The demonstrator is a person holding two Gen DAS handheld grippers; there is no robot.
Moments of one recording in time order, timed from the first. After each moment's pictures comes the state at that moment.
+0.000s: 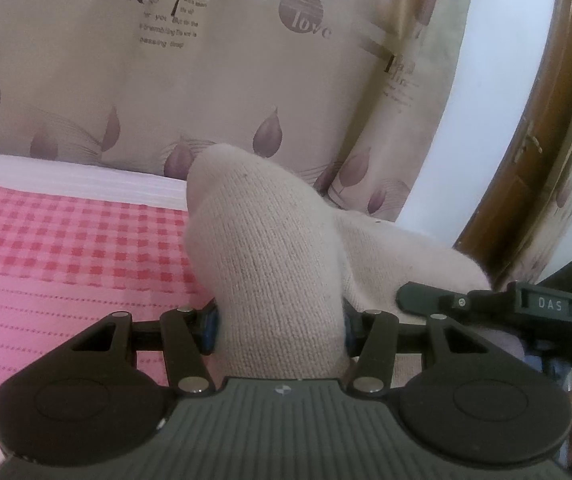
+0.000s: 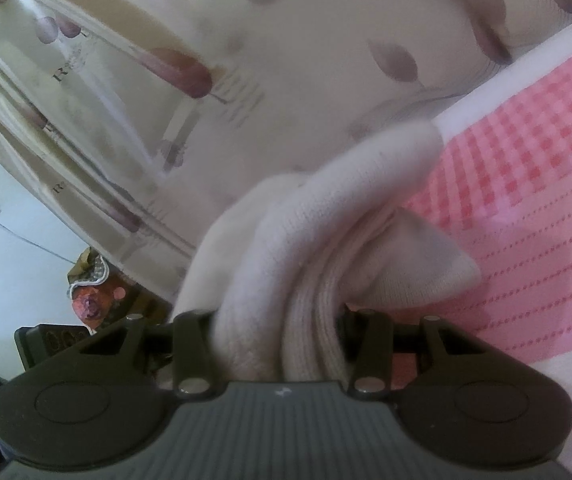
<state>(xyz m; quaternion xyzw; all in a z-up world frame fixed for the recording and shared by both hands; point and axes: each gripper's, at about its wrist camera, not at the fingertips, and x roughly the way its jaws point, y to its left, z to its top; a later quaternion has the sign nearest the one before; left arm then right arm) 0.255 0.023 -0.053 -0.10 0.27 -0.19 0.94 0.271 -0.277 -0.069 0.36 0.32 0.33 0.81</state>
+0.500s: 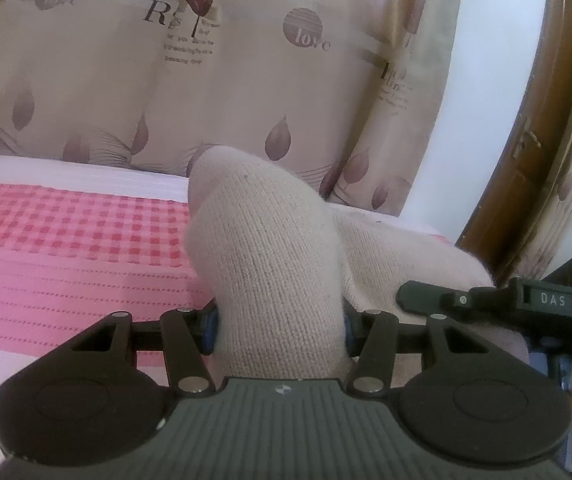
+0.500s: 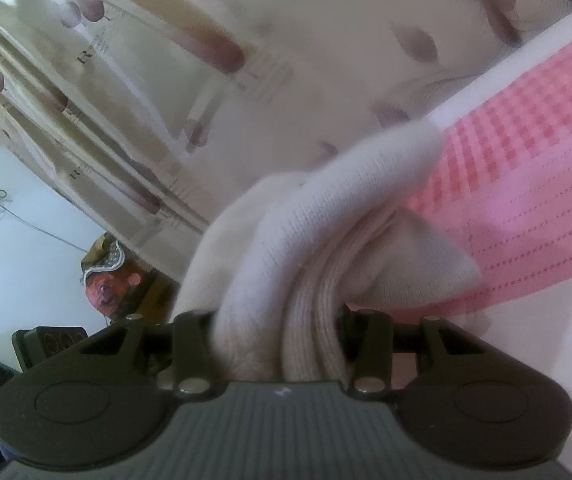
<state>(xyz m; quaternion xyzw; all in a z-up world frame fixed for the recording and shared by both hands) 0.189 0.045 -0.045 -0.09 0.26 -0.17 0.95 0.219 -0.250 -0.061 0.36 0.32 0.35 0.81</state>
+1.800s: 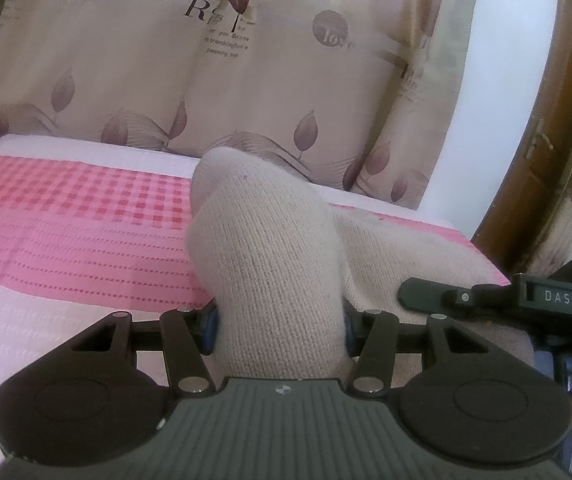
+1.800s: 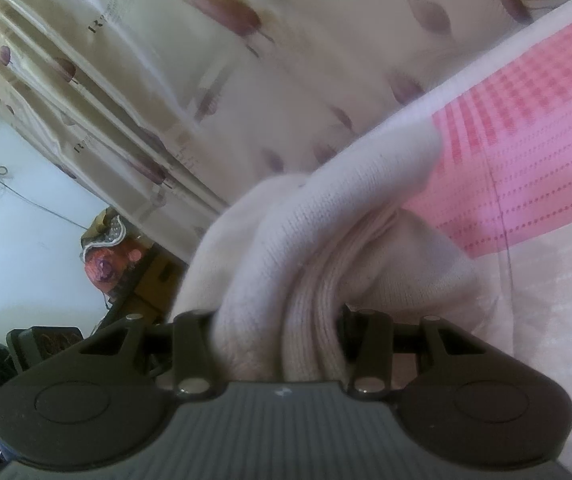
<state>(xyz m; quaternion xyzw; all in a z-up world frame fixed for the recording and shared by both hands) 0.151 0.076 -0.064 -0.10 0.26 -0.14 0.95 0.194 -0.219 -0.074 0.34 0.33 0.36 0.81</state>
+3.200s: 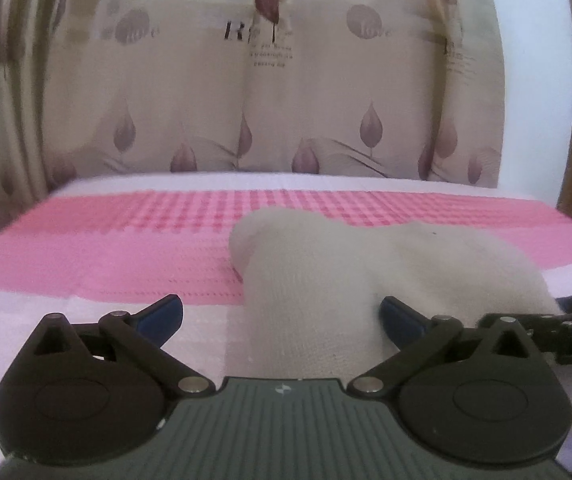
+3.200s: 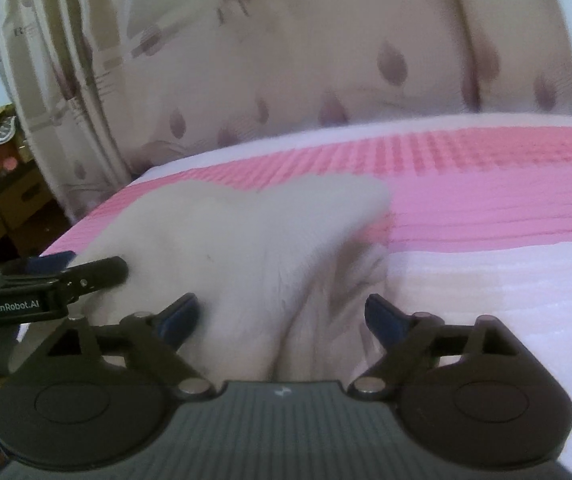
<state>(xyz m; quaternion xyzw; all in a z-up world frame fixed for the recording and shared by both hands) 0.138 0.064 -0.105 0.02 0.21 -0.02 0.98 0.147 -0.192 -0.100 0.09 0.30 0.21 0.93</state>
